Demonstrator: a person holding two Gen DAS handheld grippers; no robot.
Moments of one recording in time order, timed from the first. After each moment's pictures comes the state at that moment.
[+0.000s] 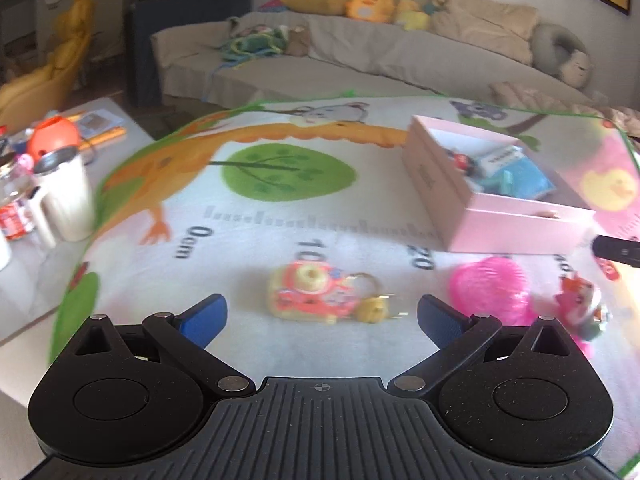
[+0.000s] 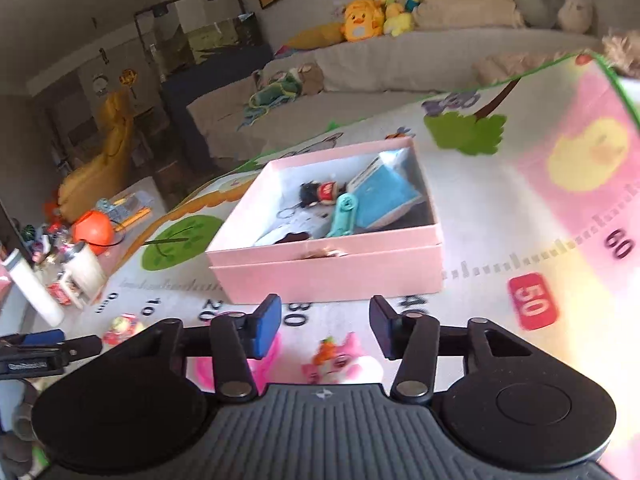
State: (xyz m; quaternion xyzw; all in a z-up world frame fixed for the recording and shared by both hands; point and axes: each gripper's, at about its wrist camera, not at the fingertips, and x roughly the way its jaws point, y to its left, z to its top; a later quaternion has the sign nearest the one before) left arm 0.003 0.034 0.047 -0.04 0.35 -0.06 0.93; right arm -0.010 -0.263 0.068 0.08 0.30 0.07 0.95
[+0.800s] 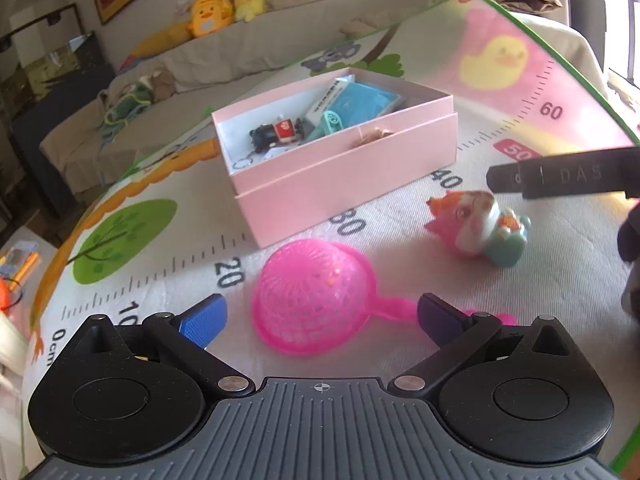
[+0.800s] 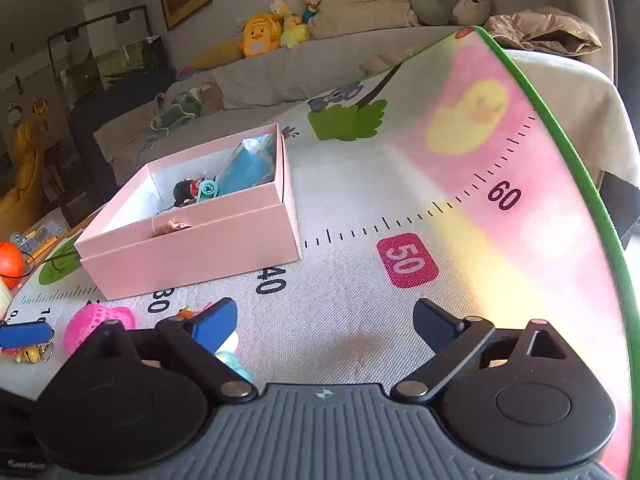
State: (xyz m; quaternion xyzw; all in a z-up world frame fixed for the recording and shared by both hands) left arm 0.001 -0.098 0.014 0.18 0.33 -0.17 0.91; right arm -0.021 -0.309 0.019 0.12 0.30 -0.06 0.95
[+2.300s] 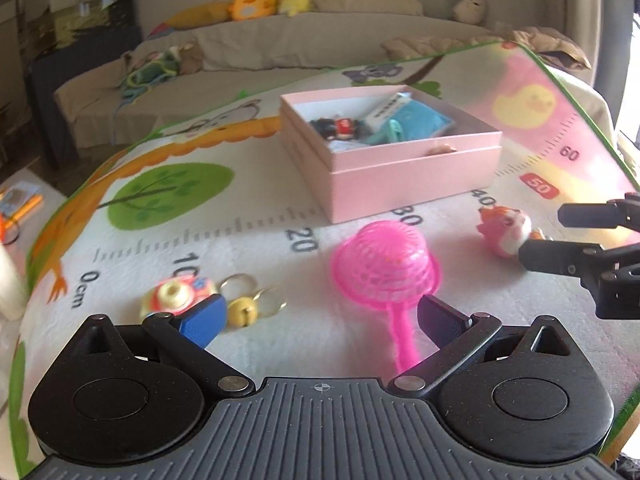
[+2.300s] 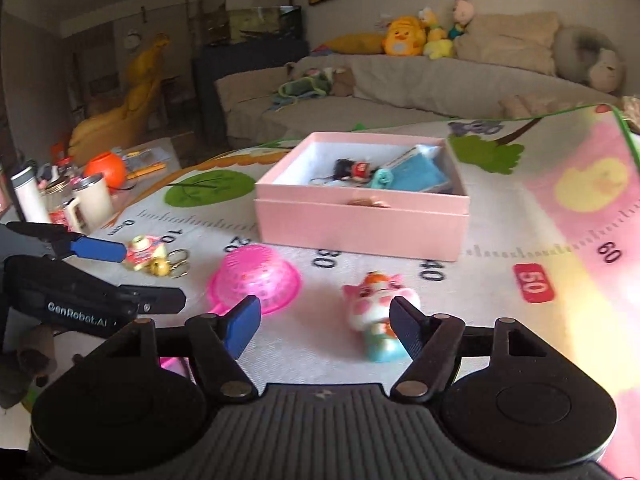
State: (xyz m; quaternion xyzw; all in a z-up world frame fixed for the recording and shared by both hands) left arm 0.002 -0.041 0.028 0.09 0.34 -0.17 0.92; right arm -0.065 -0.235 0.052 0.00 0.29 0.09 0.95
